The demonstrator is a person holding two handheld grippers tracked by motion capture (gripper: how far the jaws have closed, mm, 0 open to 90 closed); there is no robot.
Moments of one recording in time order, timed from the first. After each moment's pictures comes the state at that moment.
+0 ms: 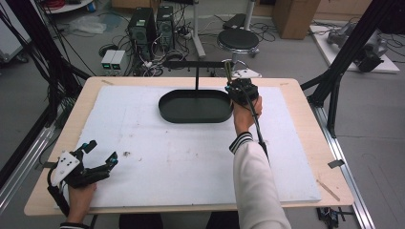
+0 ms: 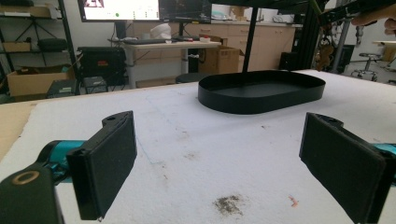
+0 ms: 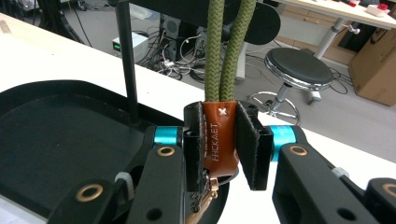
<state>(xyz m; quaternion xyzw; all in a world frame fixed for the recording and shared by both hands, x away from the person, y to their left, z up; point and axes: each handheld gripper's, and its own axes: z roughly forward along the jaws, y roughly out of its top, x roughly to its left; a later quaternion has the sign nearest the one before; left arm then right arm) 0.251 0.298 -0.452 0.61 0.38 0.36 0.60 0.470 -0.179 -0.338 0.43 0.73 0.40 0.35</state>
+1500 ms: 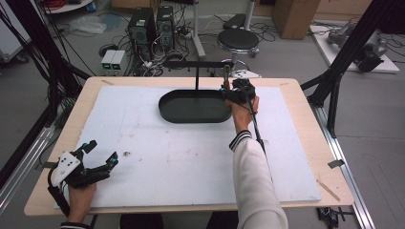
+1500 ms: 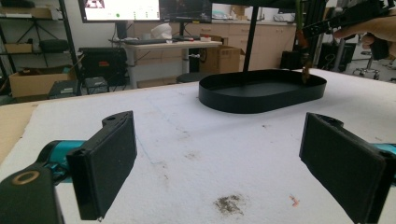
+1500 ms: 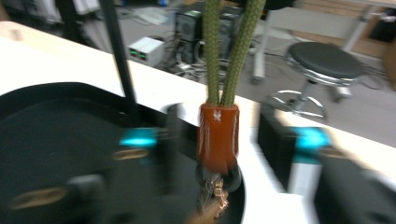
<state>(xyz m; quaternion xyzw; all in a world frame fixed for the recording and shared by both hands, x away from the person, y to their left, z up) 0.251 0.298 -0.452 0.61 0.38 0.36 0.59 0.502 -0.186 -0.368 0.43 0.73 0.44 0.31</state>
